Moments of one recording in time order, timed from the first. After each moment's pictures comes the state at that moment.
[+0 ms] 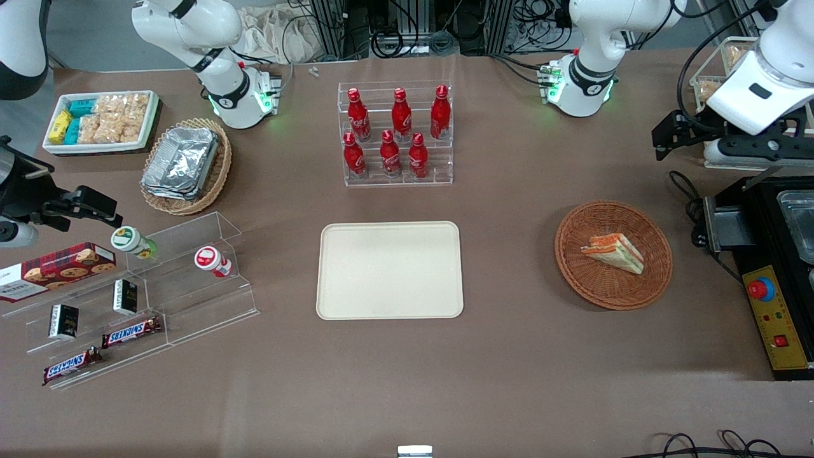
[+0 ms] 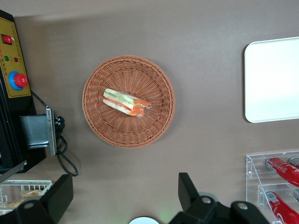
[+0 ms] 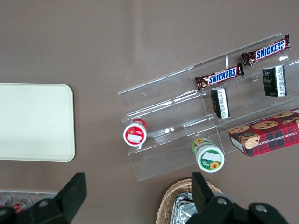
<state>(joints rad) -0.14 -0.07 -0.02 -1.57 0.02 1.48 -0.06</state>
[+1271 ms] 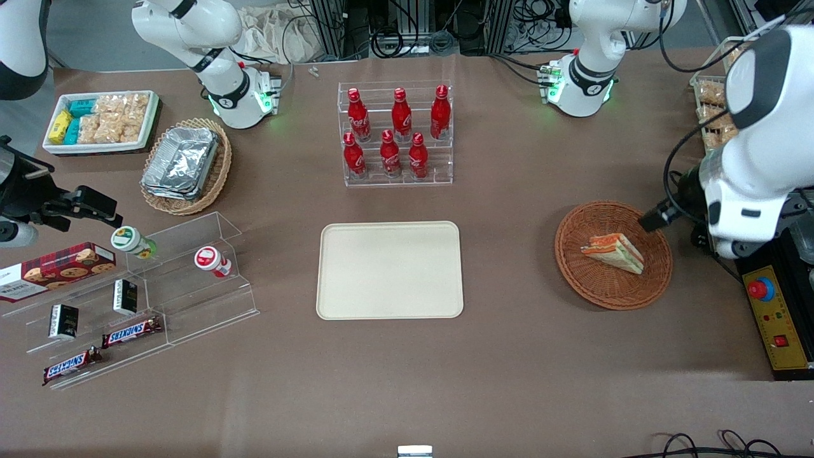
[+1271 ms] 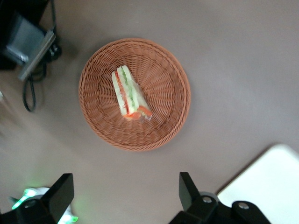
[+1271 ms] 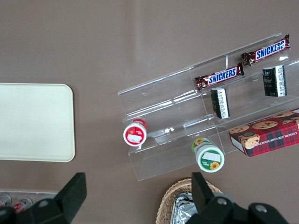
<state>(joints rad) -0.14 0.18 0.00 -1.55 0.02 1.57 -0.89</state>
